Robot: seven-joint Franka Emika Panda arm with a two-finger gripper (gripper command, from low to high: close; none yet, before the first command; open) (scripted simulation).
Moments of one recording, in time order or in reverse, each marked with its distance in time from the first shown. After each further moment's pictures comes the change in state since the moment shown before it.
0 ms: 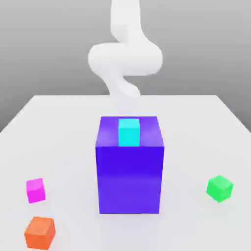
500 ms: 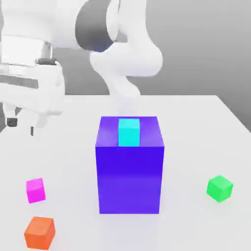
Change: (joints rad) arm -0.278 0.549 -0.147 -0.237 -0.010 0.309 0.302
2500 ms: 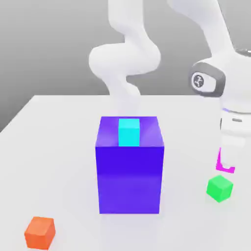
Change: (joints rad) arm 0.690 0.218 0.529 -0.097 -0.045 0.072 -0.771
